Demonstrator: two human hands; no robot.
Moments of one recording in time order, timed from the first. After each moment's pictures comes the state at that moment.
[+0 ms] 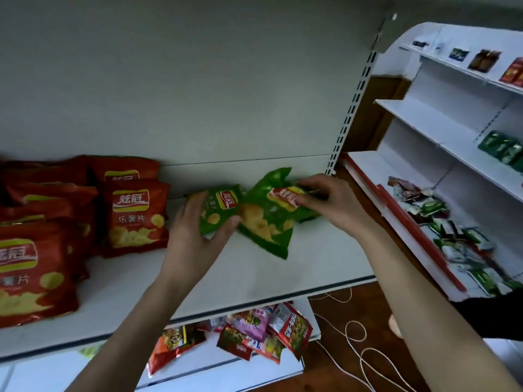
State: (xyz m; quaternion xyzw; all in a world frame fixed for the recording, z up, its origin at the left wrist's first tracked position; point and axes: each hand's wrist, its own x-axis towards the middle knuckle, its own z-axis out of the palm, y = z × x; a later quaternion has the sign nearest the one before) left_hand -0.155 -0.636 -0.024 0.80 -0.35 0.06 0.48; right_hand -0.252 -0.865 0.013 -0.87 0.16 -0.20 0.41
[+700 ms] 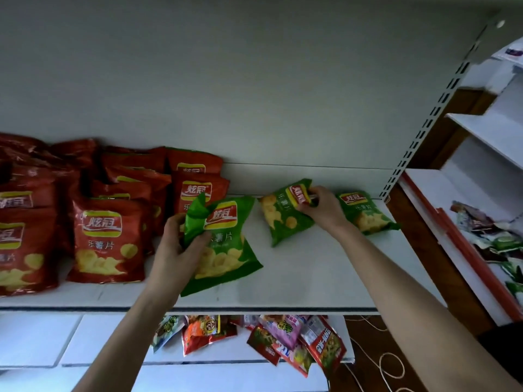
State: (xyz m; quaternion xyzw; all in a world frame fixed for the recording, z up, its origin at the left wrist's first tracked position) left_hand -0.150 -0.552 -0.029 0.72 -0.07 -0.08 0.68; right_hand -0.152 -0.831 -0.042 -0.88 0.22 -0.11 0.41
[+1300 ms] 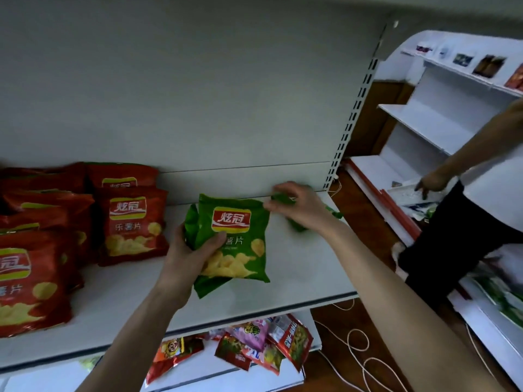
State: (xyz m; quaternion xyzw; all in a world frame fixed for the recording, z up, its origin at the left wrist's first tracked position) left_hand -0.152 -0.642 -0.039 0.62 -0.05 -0.27 0.74; right_hand -0.205 -0.865 -0.009 -0.89 0.17 -0.11 0.40
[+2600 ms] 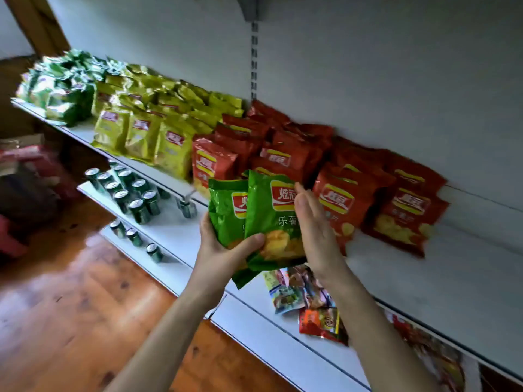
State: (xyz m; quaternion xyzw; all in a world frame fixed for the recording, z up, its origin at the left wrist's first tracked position) left_hand -0.188 -0.288 -0.025 0.61 0.10 0.04 0.79; right_hand -0.155 -0.433 -0.003 -0.79 -0.08 0.00 0.61
